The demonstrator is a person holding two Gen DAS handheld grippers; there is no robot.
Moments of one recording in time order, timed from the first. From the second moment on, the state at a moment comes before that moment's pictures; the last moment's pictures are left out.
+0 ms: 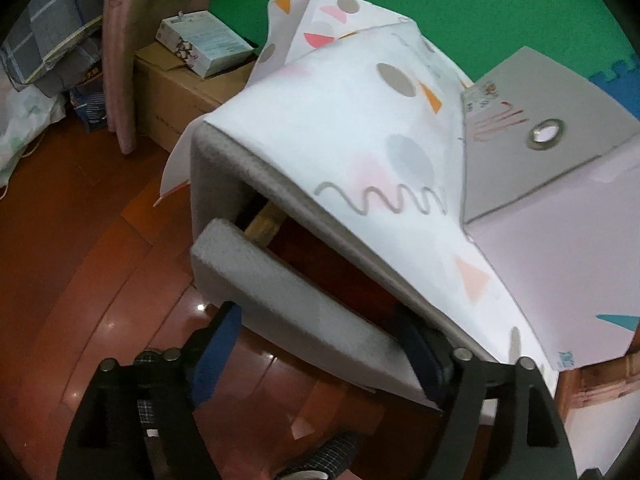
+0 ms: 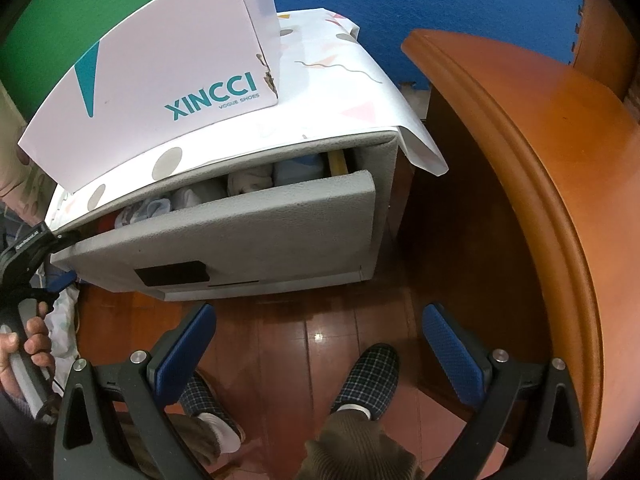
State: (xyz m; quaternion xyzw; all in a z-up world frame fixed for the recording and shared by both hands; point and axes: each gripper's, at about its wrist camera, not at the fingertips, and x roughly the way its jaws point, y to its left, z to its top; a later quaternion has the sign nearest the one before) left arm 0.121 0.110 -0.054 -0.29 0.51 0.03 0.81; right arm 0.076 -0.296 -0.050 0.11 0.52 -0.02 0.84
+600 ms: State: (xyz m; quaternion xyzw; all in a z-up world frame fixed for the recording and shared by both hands) left arm 0.117 0.116 -0.060 -0.25 0.55 0.02 0.80; right arm 0.075 -0.300 -0.045 0.12 0.51 -0.03 0.85
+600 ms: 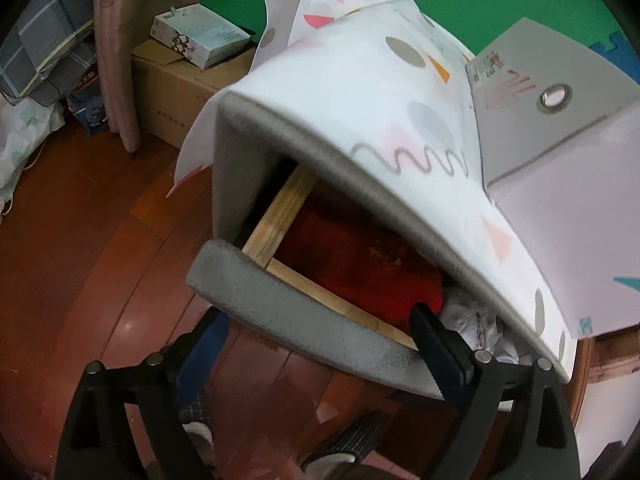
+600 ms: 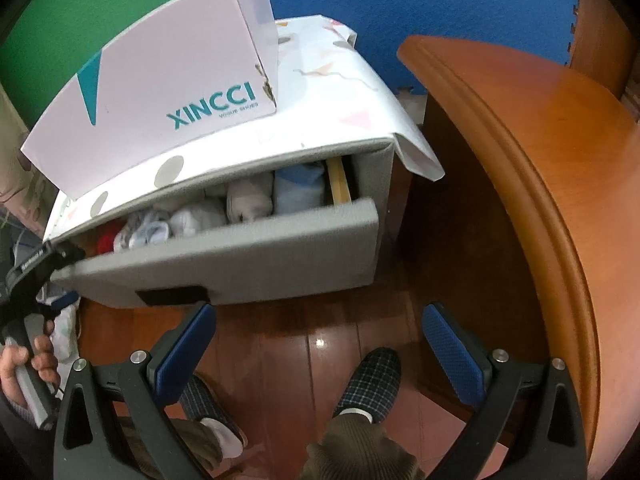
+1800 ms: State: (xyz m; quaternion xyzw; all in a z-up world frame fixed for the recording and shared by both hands) left arm 0.036 0.111 -0.048 -0.16 0.60 0.05 0.78; right arm 0.066 -0.295 -0.035 0.12 0.46 -0.01 0.88
